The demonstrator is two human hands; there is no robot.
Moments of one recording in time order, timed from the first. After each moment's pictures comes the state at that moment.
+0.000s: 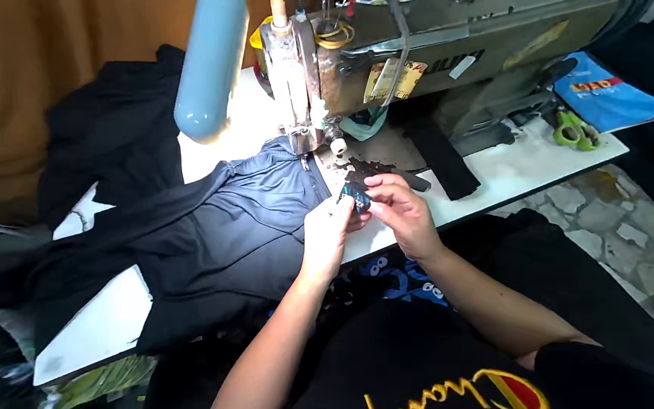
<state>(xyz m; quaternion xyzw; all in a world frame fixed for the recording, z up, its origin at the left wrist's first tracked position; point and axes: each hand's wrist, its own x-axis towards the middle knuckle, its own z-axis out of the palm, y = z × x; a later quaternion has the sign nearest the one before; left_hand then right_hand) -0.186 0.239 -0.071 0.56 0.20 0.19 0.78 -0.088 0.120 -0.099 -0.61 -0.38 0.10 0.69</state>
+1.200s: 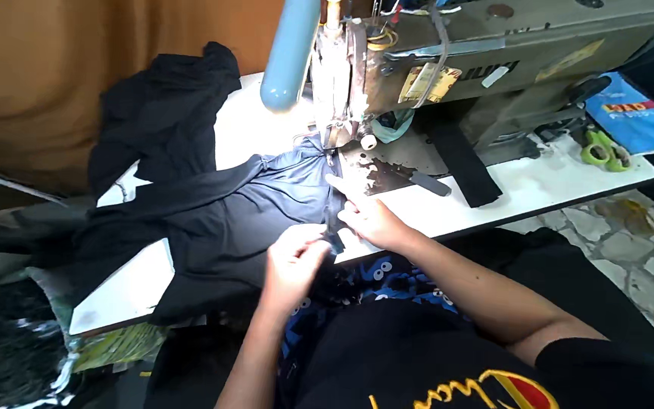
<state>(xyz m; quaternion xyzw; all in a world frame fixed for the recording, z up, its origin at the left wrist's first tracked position) -0.282 0.281 -0.083 0.79 0.15 0.29 0.52 -0.103 0.172 -0.084 -0.73 -0.46 0.28 0.43</state>
